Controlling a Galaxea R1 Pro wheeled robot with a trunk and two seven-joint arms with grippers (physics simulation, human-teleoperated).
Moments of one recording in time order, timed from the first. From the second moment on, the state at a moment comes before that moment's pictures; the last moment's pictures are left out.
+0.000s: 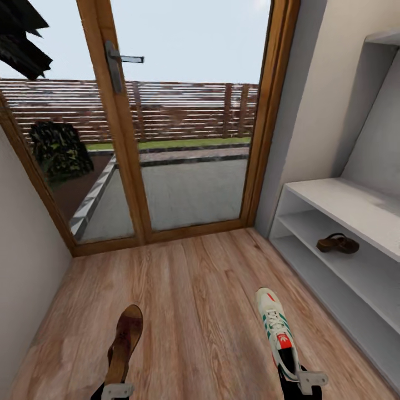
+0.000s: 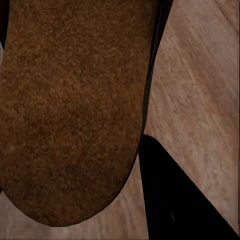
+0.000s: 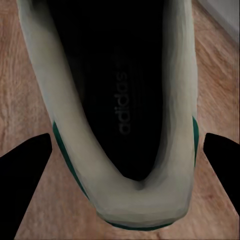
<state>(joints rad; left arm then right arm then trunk) -0.23 -0.02 0.32 -0.34 -0.30 -0.53 -0.05 -0.39 -0.10 0.03 -0.03 -0.04 -0.78 0.01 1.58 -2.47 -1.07</state>
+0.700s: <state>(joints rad) -0.23 -0.02 0.32 -0.34 -0.30 -0.53 -0.05 -0.40 -0.10 0.03 -0.03 -0.04 -0.78 0.01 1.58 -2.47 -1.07</state>
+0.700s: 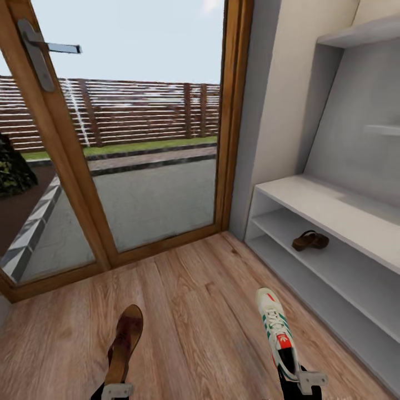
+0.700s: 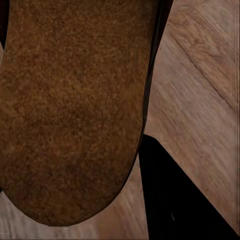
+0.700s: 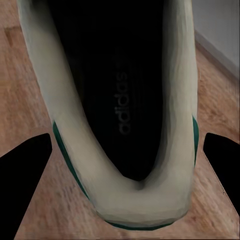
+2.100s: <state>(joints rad) -0.23 -0.02 0.32 -0.34 -0.30 -0.53 -0.05 -0.39 -0.10 0.03 -0.03 -0.04 -0.78 0.01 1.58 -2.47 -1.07</state>
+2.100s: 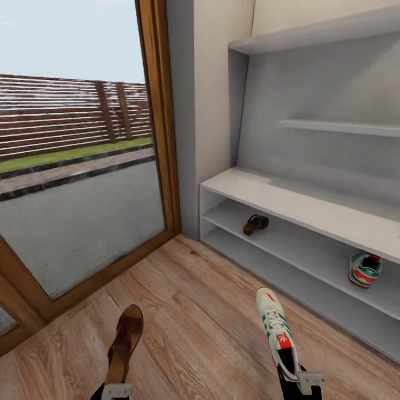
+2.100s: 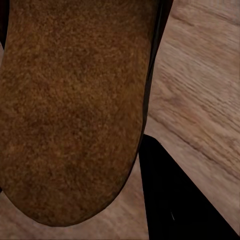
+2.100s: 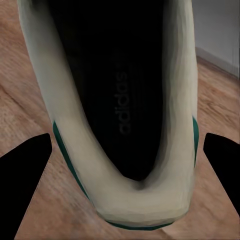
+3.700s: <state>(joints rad) -0.23 -0.02 0.32 -0.34 -0.30 -0.53 -0.05 -0.40 -0.10 0.03 -0.03 -0.04 -0.78 0.01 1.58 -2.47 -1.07</state>
